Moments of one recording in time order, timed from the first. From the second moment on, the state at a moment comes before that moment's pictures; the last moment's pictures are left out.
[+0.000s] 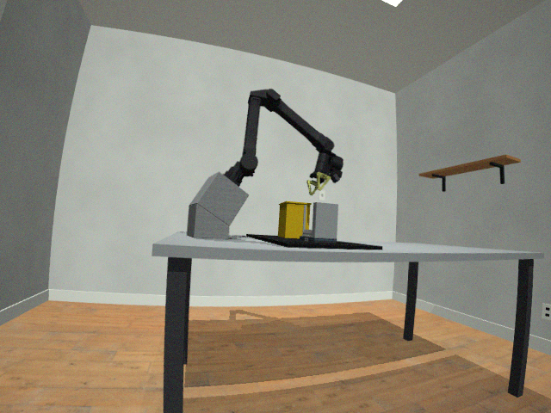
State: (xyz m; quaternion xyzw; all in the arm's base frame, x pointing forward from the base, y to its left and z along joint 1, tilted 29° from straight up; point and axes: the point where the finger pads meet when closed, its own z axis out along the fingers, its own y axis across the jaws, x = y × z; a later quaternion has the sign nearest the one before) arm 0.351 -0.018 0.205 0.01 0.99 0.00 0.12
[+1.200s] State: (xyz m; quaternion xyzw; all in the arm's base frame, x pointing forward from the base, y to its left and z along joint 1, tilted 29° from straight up) arm 0.348 -0.153 0.131 -0.44 0.87 -0.08 0.21
